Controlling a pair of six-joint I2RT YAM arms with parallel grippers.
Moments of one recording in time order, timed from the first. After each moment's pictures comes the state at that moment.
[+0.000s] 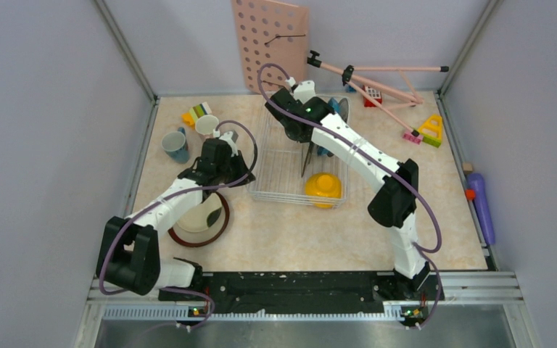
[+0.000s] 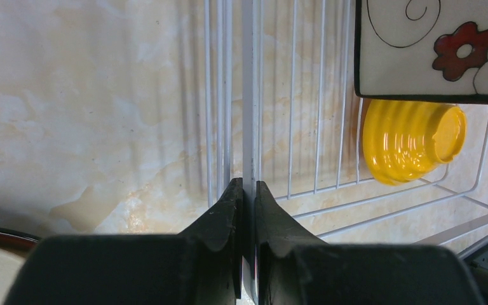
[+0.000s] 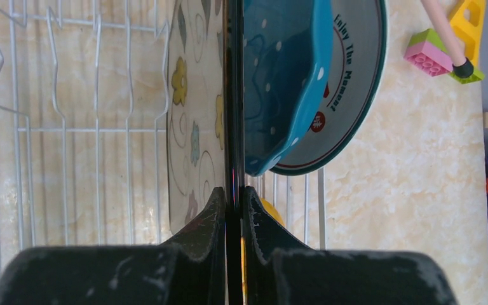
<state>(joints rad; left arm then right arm) -0.33 1.33 0.80 -0.20 0.22 -0.51 0.81 2.09 2.21 -1.20 0.78 0.58</state>
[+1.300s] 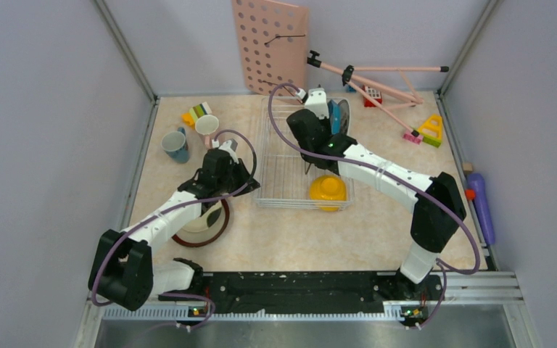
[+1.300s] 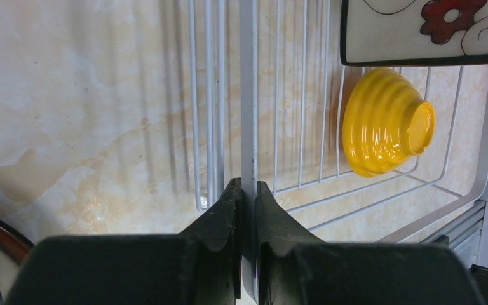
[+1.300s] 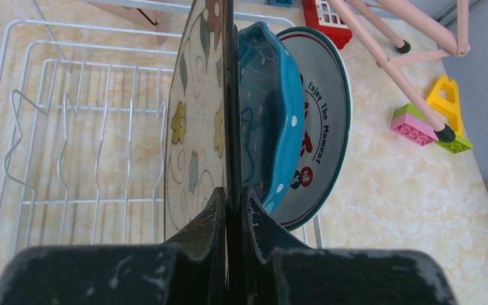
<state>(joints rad) -0.39 1.23 0.69 -0.13 0.21 -0.66 0.81 1.72 1.48 -0.37 0.91 0.26</state>
